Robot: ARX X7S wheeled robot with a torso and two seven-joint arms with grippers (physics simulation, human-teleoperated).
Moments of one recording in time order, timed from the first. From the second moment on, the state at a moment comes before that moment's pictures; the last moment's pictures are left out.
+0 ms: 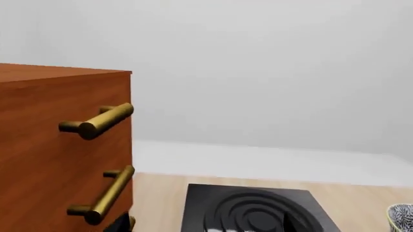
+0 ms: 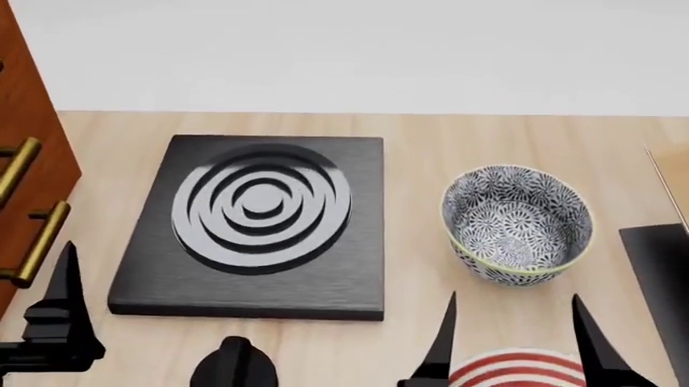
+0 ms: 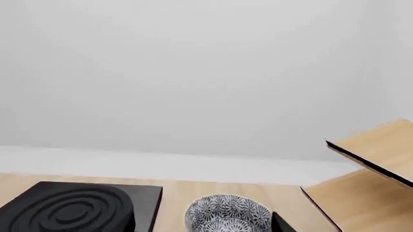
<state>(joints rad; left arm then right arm) -0.13 -0.30 -0.02 0.62 -0.42 -0.53 -0.23 -0.04 0.26 -0.07 -0.68 0.17 0.39 0.24</state>
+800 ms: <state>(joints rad) -0.18 -0.37 -0.06 0.74 -0.48 -0.63 -0.28 0.00 0.30 -0.04 -0.84 0.24 0.53 0.27</state>
